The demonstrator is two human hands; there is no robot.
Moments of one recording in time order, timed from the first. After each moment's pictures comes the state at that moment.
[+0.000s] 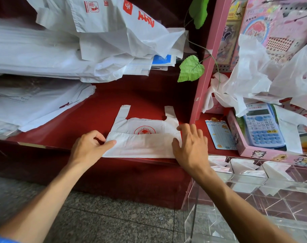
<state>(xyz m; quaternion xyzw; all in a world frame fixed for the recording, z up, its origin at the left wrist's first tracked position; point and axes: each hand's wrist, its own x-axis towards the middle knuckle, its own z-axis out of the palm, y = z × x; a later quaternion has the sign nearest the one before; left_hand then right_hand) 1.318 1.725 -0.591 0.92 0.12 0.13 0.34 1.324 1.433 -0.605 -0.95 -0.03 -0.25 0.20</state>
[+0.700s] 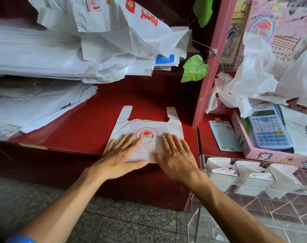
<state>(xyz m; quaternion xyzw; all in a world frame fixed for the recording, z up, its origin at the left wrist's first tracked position) 1.329 1.684 -0.616 0.98 -0.15 -0.09 0.10 1.323 1.462 -0.625 -0.98 -0.15 0.01 0.10</state>
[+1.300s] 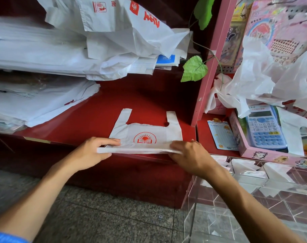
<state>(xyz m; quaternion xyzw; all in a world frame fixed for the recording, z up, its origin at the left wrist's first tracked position) 1.316 1.753 -0.604 0.93 -0.11 -0.01 0.35 1.312 1.415 -0.592 -0.96 -0.21 -0.02 0.21</state>
